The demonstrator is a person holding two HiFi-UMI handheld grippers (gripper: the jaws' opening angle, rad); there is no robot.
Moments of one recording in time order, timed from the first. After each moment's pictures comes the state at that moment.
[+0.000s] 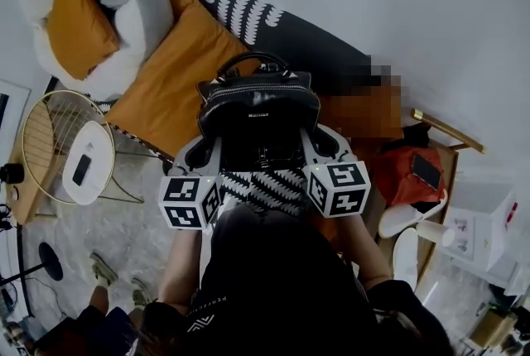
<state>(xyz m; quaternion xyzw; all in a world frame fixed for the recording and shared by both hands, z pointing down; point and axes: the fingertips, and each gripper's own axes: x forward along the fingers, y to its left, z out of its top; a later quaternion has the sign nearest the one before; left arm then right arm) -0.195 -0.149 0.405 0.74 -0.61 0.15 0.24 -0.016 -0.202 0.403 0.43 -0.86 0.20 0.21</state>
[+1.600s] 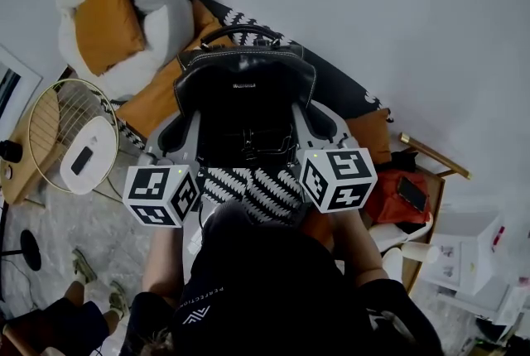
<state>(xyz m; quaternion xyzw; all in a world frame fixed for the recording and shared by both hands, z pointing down) -0.231 -0.137 0.262 0.72 -0.68 0.05 0.12 -0.060 -0.211 0.265 0.39 -0.91 0.11 0.10</state>
